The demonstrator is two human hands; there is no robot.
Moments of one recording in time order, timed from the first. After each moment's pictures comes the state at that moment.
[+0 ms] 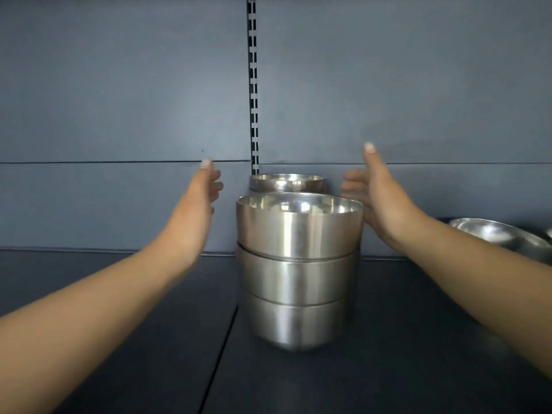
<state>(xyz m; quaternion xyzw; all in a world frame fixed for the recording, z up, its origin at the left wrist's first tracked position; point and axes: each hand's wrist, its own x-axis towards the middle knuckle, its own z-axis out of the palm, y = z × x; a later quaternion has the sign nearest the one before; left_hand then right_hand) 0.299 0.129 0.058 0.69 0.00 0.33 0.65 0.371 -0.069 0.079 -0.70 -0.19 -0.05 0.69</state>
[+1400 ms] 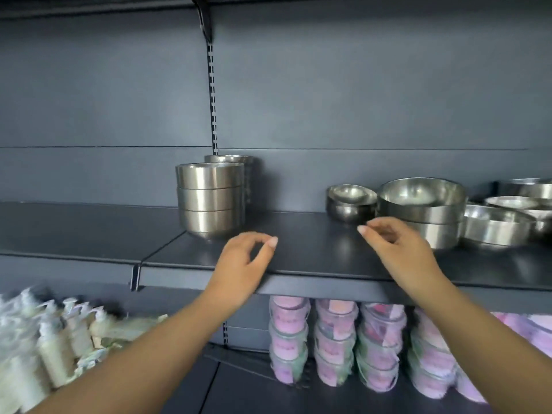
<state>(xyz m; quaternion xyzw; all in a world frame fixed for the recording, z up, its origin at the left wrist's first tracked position) 0.154 -0.107 -0.041 0.85 -0.01 0.38 0.37 0.217 -0.319 -0.015 -0.79 -0.18 -0.19 0.55</state>
